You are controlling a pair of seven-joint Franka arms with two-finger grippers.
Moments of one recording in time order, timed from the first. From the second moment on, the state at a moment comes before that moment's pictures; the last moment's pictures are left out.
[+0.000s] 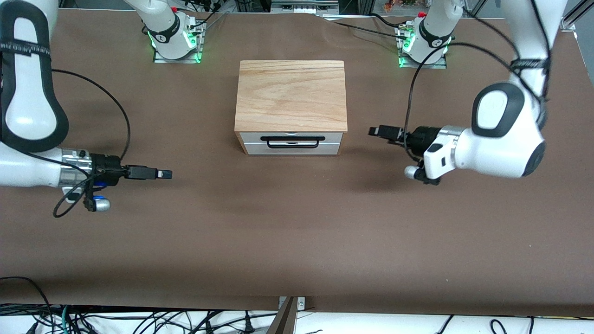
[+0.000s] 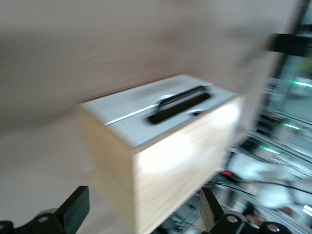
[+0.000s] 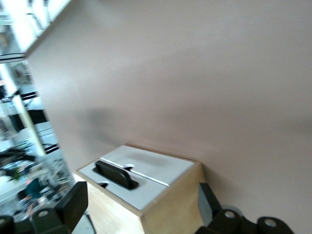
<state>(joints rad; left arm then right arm) -0.14 0.45 -0.04 -1.59 -0.89 1.57 0.18 0.06 0.51 -0.09 -1.52 0.90 1.71 -0.16</state>
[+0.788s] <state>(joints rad) -0.28 0.73 -0.04 -1.70 -1.50 1.67 0.91 0.21 0.74 -0.09 -1.59 1.44 1.71 -0.65</state>
